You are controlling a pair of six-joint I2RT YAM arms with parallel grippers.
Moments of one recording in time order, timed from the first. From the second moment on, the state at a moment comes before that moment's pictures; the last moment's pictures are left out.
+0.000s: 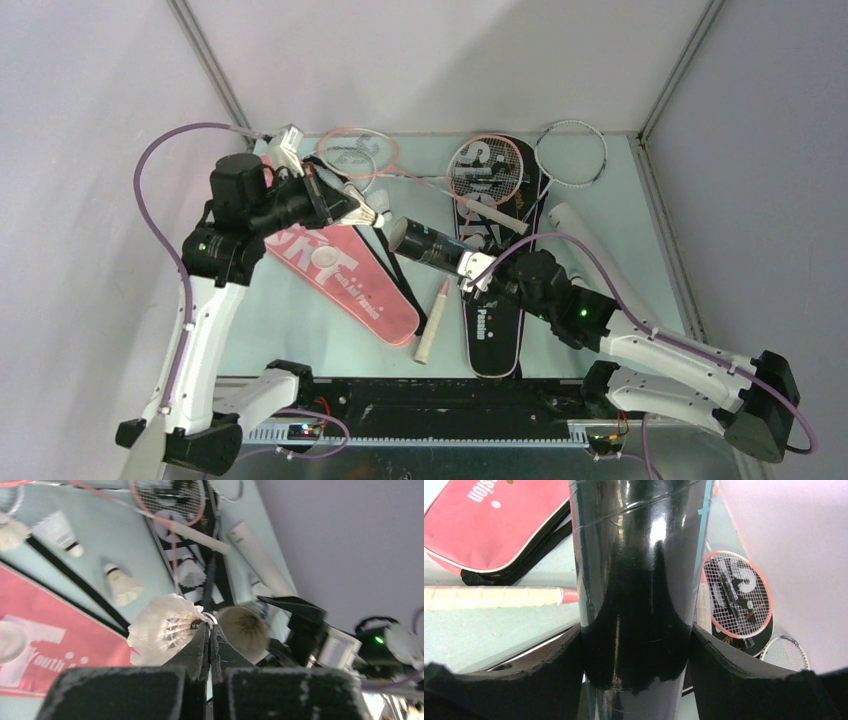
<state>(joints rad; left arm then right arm) -0.19 1.02 1.35 -0.74 0.46 -0.46 0.95 0.94 0.66 -0.07 0.08 -0.54</state>
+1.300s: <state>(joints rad) -0.40 1.02 1.12 -0.40 0.74 -0.64 0.95 0.92 0.63 0.03 0.05 -0.52</state>
